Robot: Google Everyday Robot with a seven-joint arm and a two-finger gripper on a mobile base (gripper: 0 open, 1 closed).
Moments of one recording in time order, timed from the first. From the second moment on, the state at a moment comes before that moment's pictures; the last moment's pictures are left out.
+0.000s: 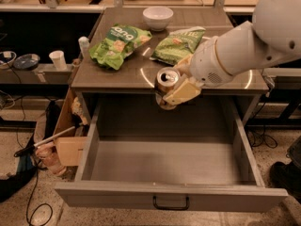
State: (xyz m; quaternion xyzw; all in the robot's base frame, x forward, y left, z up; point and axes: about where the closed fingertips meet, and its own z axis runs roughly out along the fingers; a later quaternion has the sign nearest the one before) arm 0.526 -0.072 0.897 -0.60 0.70 0.13 0.36
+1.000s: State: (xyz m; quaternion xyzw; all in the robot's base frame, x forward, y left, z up) arm 0.516 -0.068 0.811 -0.56 0.75 0.12 0.32
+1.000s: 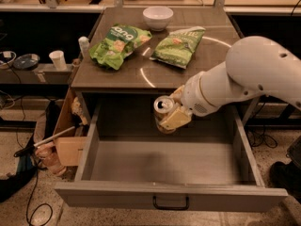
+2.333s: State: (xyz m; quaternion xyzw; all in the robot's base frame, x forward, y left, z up) arm 0.510 -0.067 0.769 -0.54 0.77 0.09 0.31
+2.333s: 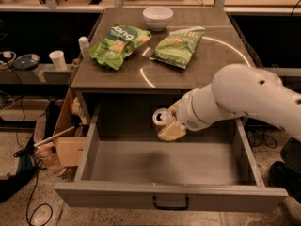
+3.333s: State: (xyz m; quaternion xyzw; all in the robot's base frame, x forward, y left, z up) arm 0.503 -0.080 0.681 -0.51 0.82 0.08 0.24
